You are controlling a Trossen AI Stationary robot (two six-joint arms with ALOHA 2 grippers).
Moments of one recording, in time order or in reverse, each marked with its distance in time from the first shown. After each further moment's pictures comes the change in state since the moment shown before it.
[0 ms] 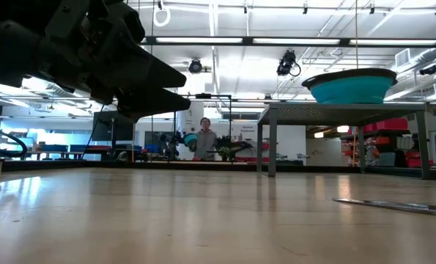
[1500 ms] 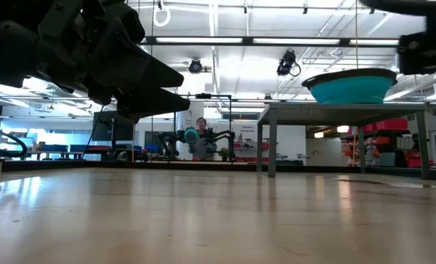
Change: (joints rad) left arm 0.000 0.000 -0.001 -0.004 0.035 -0.003; right arm -0.089 0.001 -0.004 -0.287 0.045 0.420
